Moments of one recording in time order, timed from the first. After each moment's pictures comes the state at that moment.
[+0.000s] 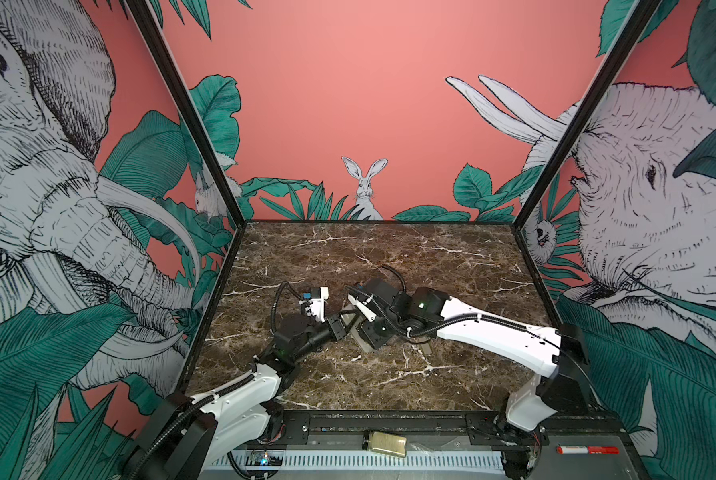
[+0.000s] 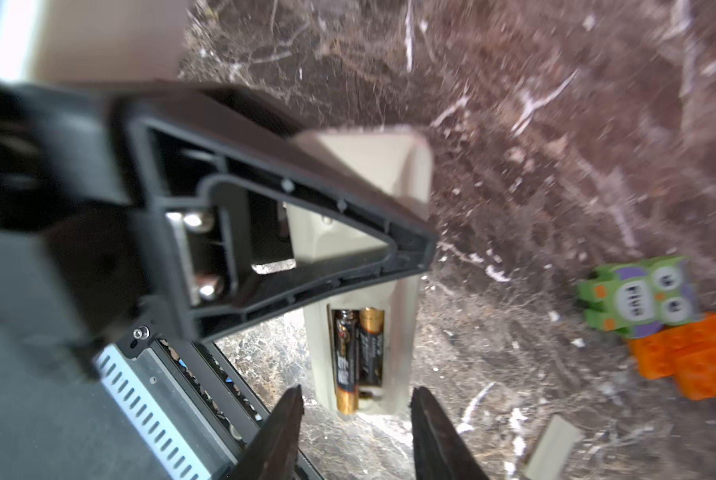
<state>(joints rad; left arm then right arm) -0.57 1.02 0.20 0.71 0.44 -0.98 1.11 1.59 1.46 -0.86 0.03 0.32</state>
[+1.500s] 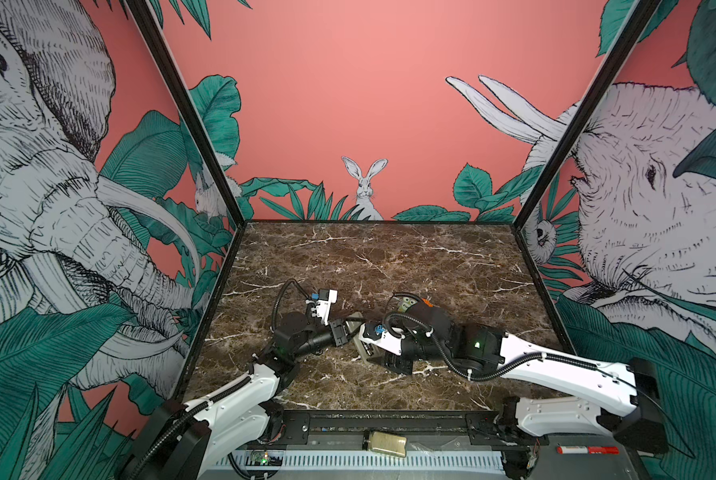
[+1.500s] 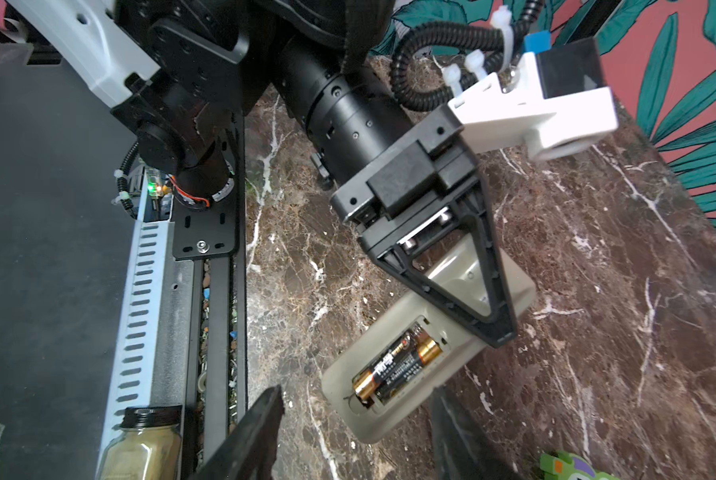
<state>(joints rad) -0.57 0.98 0.22 0.62 0.63 -0.99 1.17 1.21 1.01 -0.46 -0.16 -0.27</state>
